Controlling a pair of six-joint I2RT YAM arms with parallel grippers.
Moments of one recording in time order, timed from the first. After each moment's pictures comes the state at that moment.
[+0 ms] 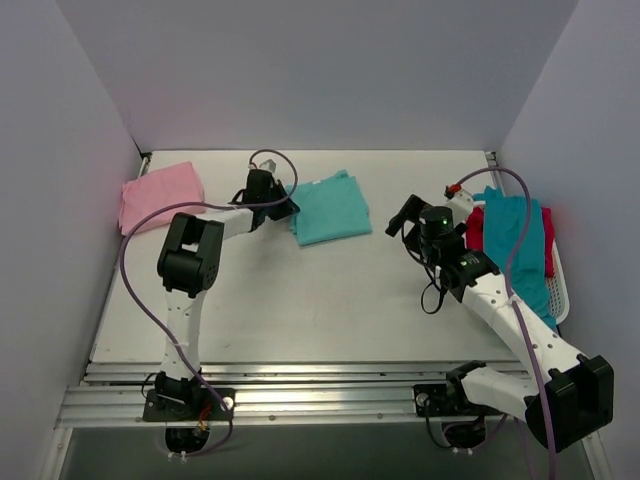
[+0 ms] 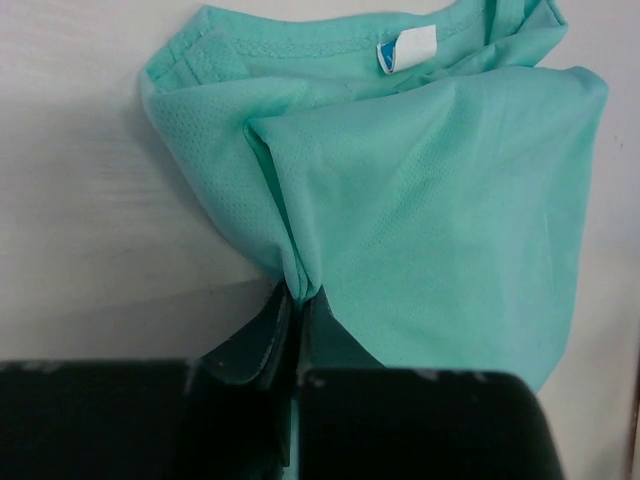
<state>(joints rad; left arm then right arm) -0.33 2.26 1.51 0.16 0.20 -0.69 0.40 1.10 0.85 -0.29 0.37 0.74</state>
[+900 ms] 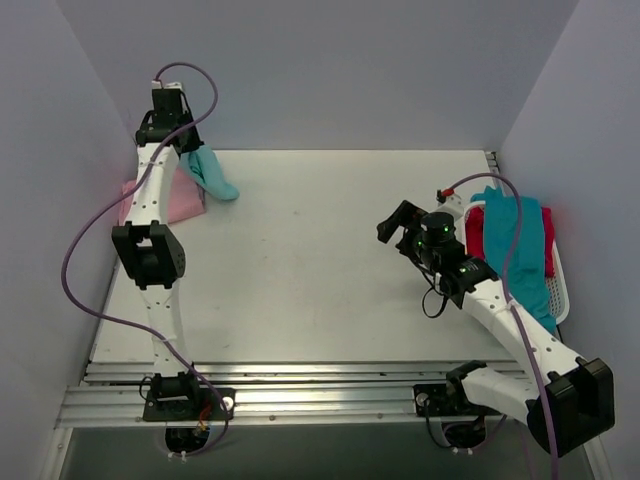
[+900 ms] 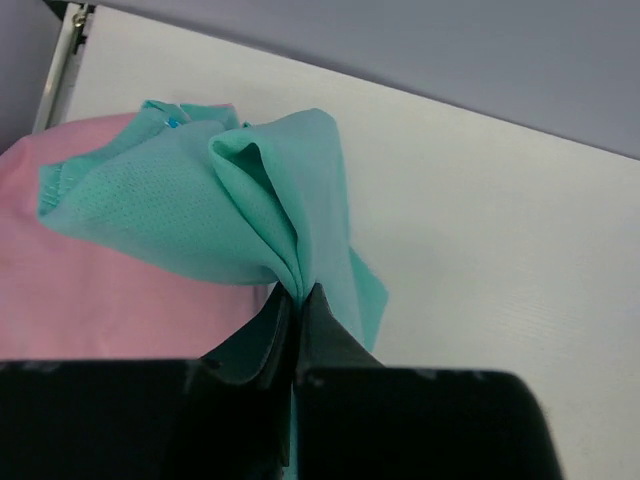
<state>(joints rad) 0.00 2.31 2.46 -0.76 -0.11 -0.23 0.40 1.07 0.77 -0.19 0.19 0.74</state>
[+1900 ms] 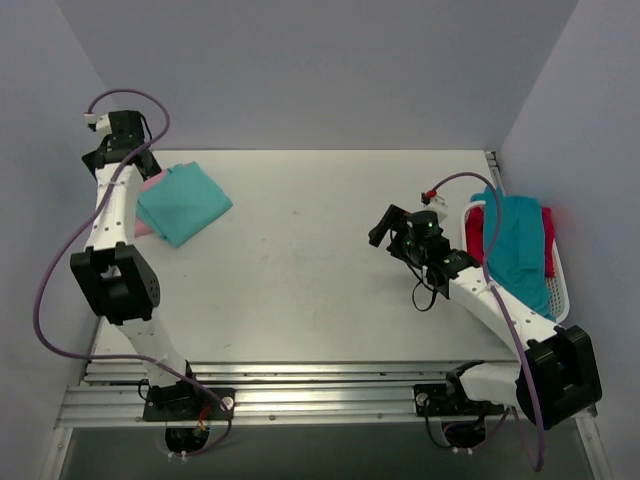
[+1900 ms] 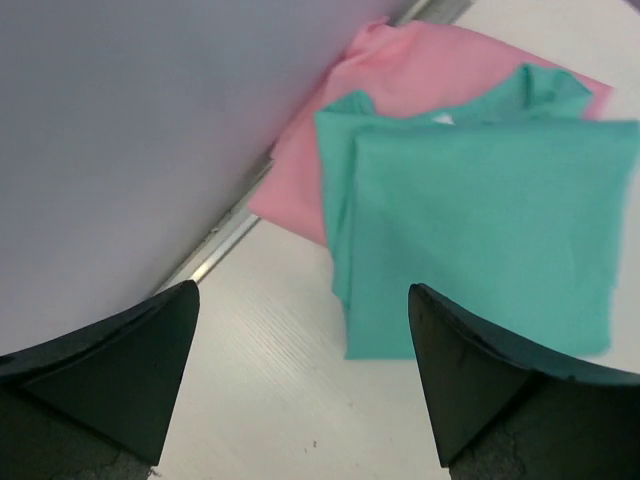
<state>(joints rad) 0.16 1.96 1.99 -0.81 -0.57 -0.35 0.41 1.22 0.76 -0.13 0.15 0.72</state>
